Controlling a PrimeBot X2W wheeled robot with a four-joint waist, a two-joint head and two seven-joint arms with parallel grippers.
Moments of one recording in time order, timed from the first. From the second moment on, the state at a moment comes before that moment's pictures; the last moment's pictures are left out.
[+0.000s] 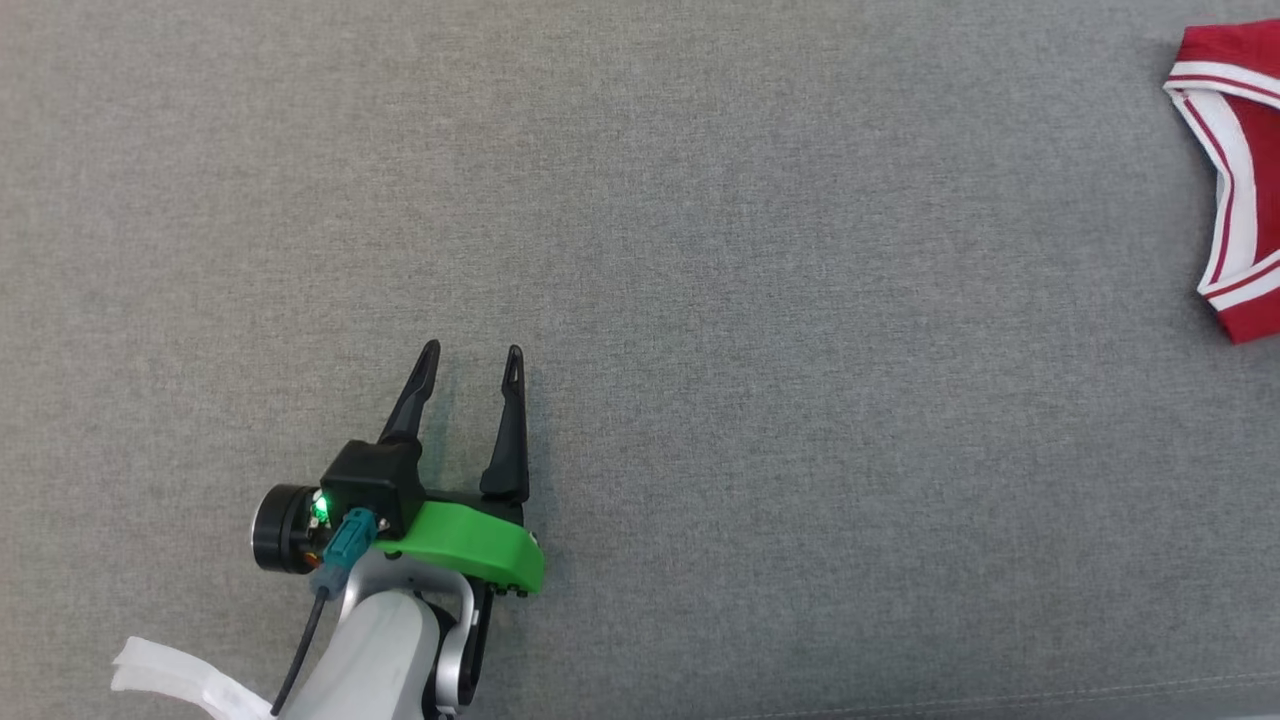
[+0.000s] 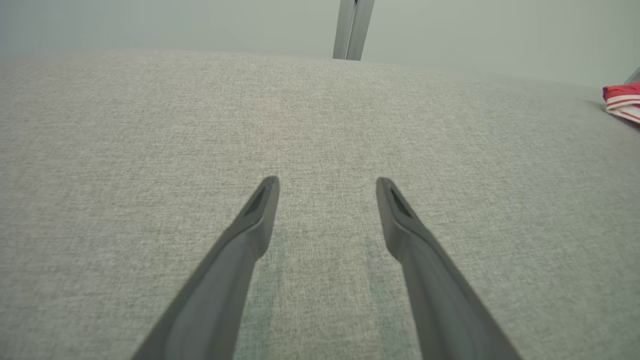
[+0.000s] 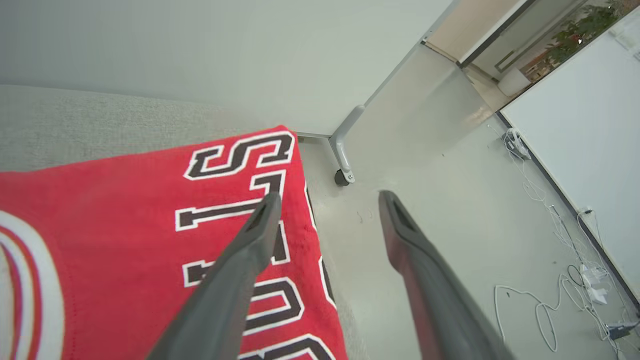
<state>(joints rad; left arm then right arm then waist) -0.28 0.11 -0.42 0.23 -0.35 0.14 -0.23 -0.78 -0.61 -0.37 0.59 -0.16 0.13 0.31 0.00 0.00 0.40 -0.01</state>
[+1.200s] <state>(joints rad) -0.31 0.11 -0.32 0.34 -0.41 0.13 -0.26 -0.70 -0.26 -0.14 0.52 -0.01 0.13 -0.09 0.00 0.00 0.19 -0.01</state>
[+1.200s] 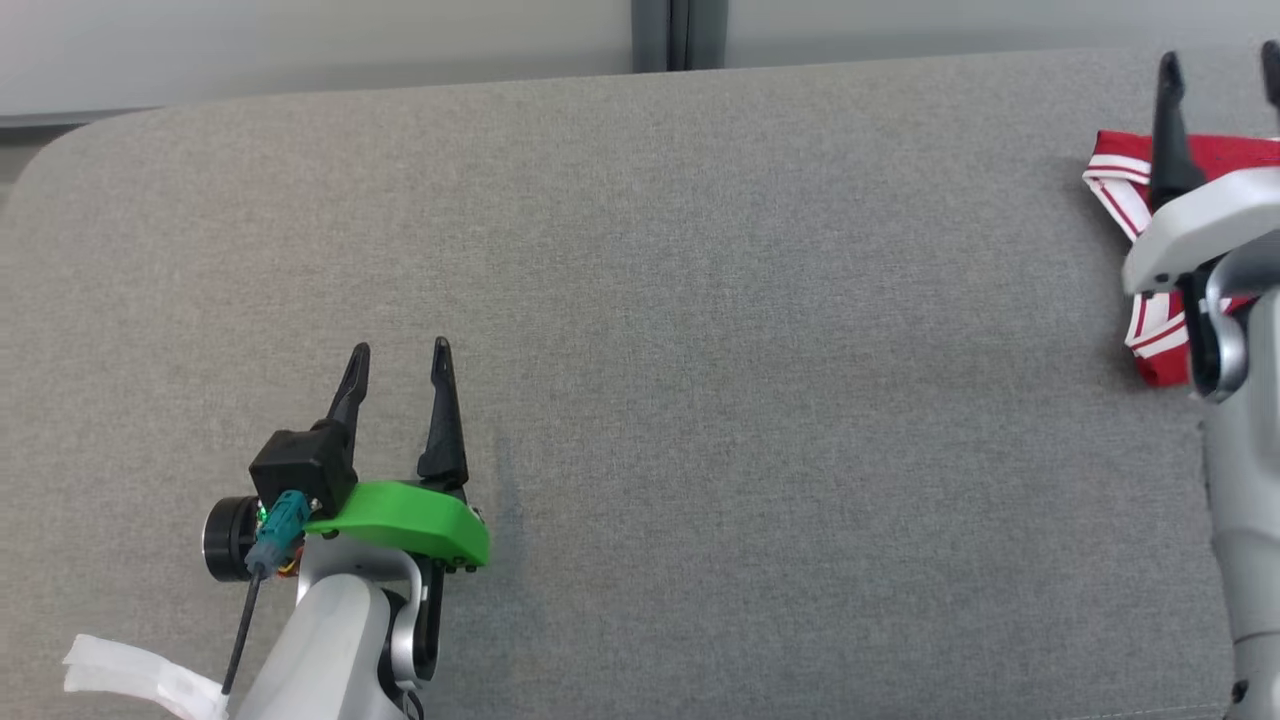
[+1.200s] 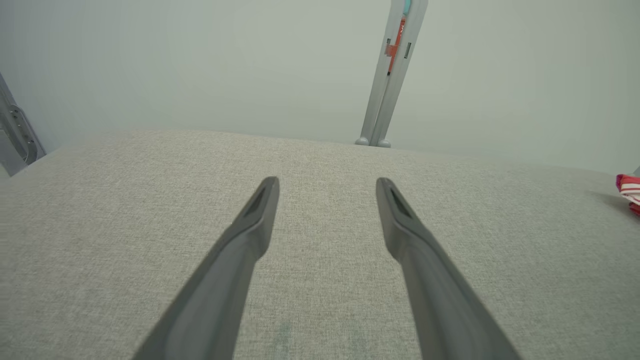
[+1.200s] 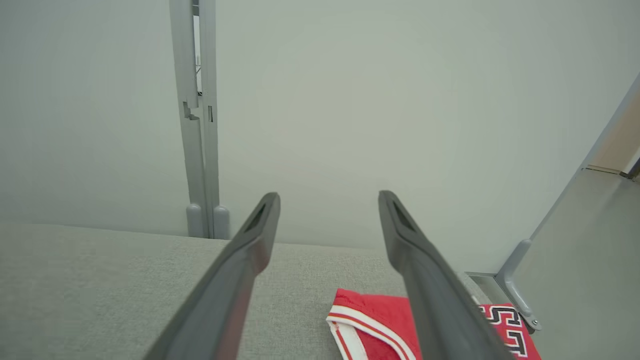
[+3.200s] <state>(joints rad) -0.04 0.05 -0.26 0.36 -0.37 0.09 -0.26 -0.01 -0.04 0.04 0.27 0.23 0.13 -0.24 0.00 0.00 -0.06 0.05</state>
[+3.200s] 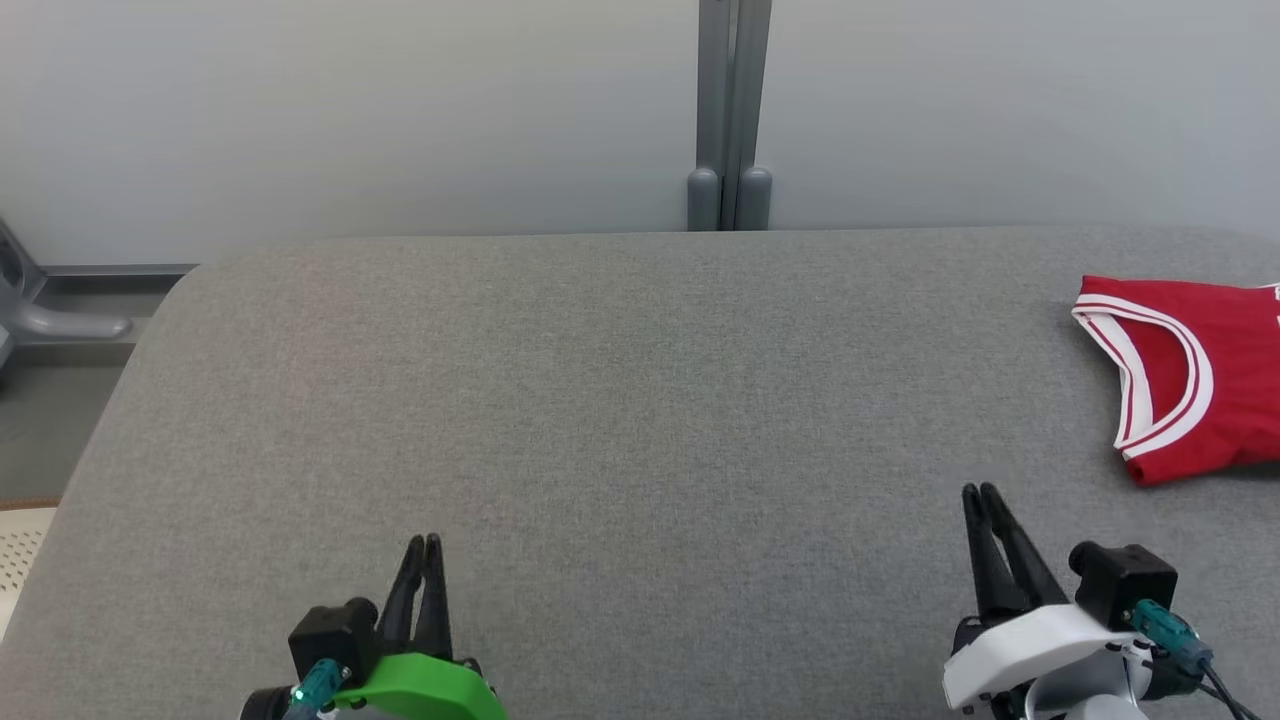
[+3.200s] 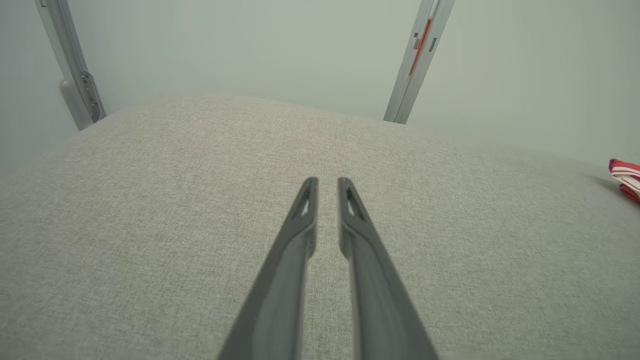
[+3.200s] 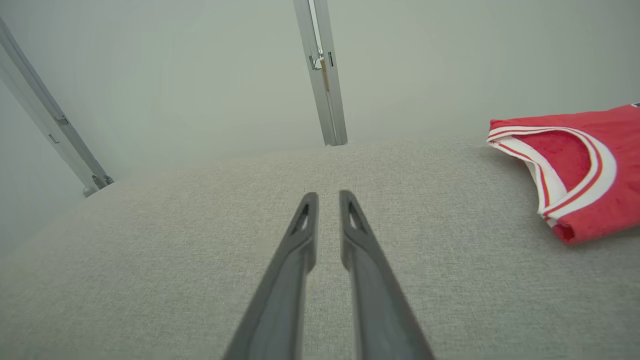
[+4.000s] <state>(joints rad) -0.04 0.05 -0.16 0.34 -0.72 0.03 -0.15 -0.02 -0.04 0.00 0.27 0.63 0.13 -0.14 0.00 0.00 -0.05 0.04</state>
